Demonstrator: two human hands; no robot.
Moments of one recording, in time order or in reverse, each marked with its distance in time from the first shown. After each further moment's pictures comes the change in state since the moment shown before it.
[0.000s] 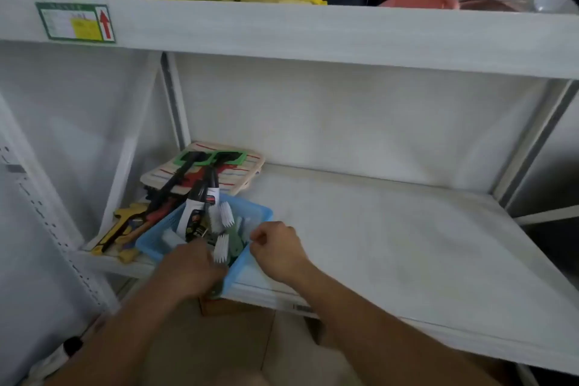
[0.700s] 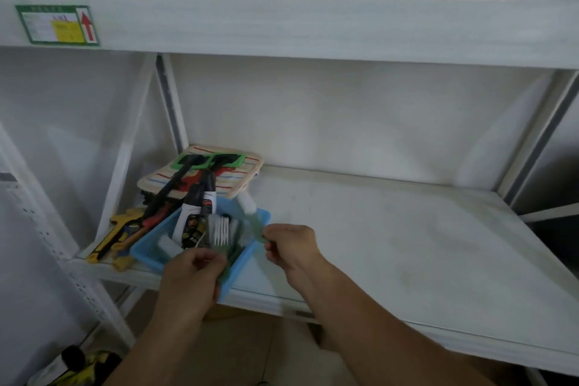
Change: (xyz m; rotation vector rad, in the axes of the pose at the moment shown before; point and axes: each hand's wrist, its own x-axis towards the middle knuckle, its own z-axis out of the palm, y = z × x) left_hand -0.036 0.024 0.021 -1.030 0.193 -0.139; right_hand 0.008 0.018 -0.011 1.087 0.137 0.523
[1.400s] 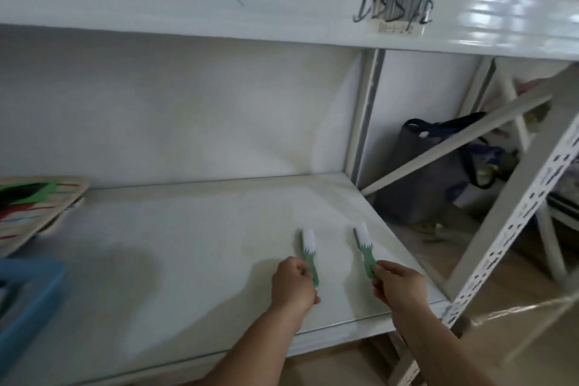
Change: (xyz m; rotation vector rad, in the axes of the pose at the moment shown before) left_hand -0.071 -0.033 0.404 0.147 -0.625 -0.033; right_hand -0.033 -0.019 -0.442 -0.001 0.896 -0.157
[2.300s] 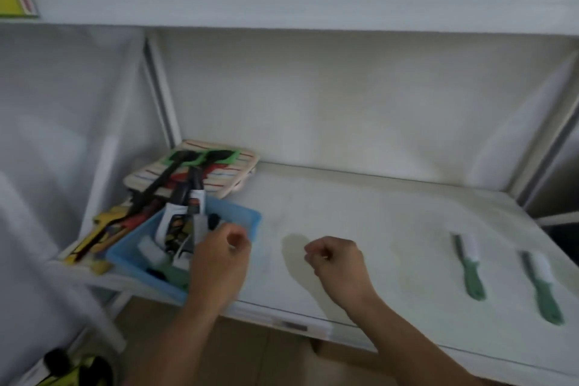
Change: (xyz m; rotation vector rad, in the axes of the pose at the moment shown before) left_hand -0.089 -0.037 -0.349 0.416 0.721 0.231; right_hand -0.245 0.006 0.246 -0.518 -0.807 -0.626
